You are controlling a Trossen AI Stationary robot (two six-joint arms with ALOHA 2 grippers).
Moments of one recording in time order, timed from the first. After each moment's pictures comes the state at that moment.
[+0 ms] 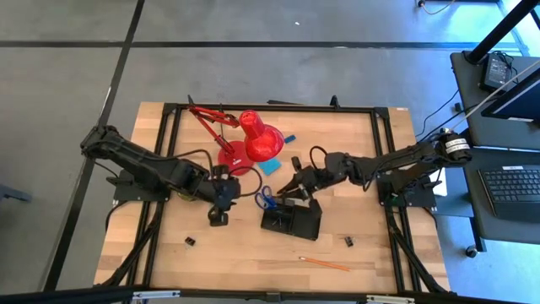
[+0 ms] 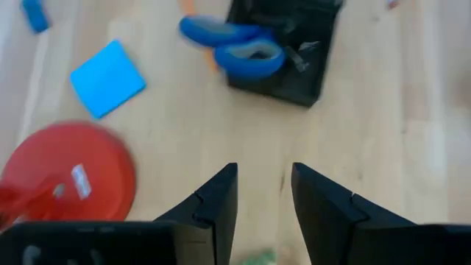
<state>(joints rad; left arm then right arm) -0.35 1.38 1.20 -0.89 -0.24 -0.39 0.10 1.45 0.74 0.60 -0.25 0.05</state>
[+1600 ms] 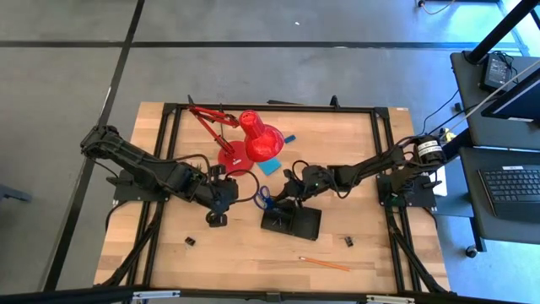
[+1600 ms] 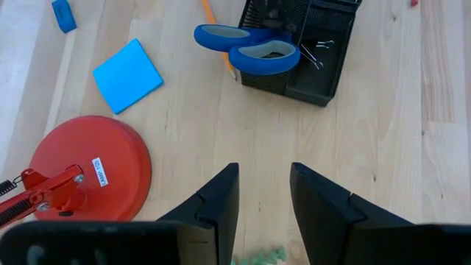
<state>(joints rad) -0.39 1.38 1.20 -0.92 -0.33 -0.44 0.10 1.71 0.74 0.55 -0.23 0.02</state>
